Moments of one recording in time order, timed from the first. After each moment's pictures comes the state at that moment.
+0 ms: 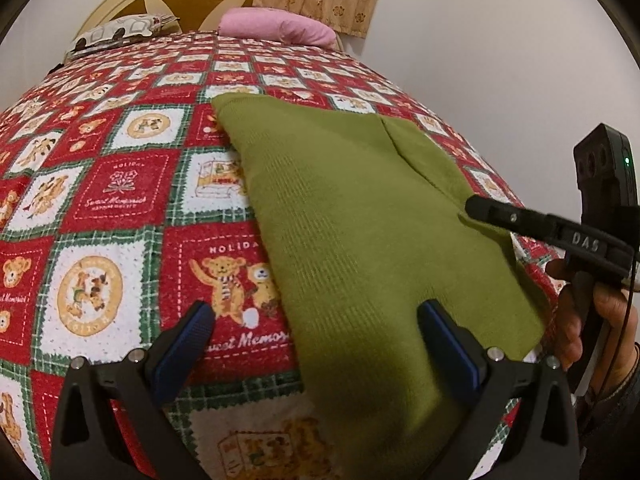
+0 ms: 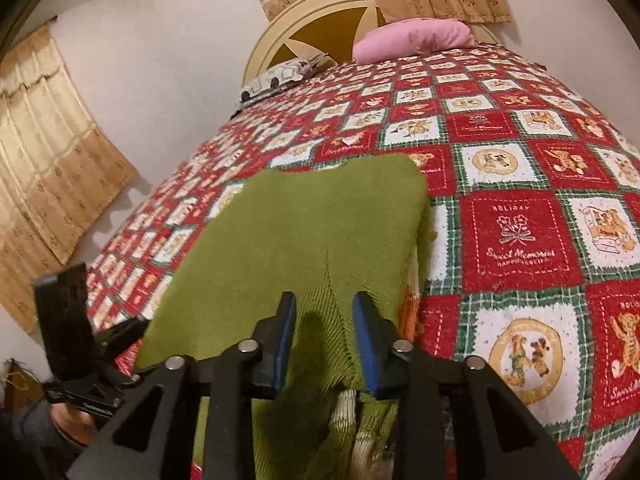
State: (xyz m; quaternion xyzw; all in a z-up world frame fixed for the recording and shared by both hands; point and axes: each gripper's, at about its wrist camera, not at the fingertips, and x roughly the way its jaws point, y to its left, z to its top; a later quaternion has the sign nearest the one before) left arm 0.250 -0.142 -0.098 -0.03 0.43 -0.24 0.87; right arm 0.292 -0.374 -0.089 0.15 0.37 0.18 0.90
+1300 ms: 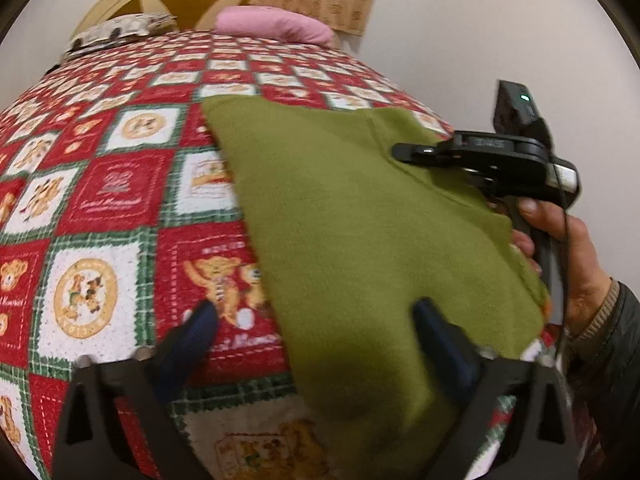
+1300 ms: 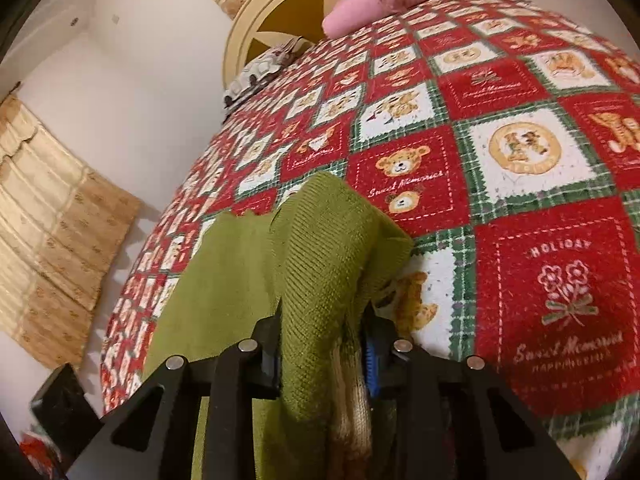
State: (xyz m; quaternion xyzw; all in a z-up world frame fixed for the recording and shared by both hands) left arm 0.251 -0.146 -0.093 -0.03 0.43 -0.26 0.86; right arm 0.394 -0.388 -0.116 0.25 0.41 0.18 0.86
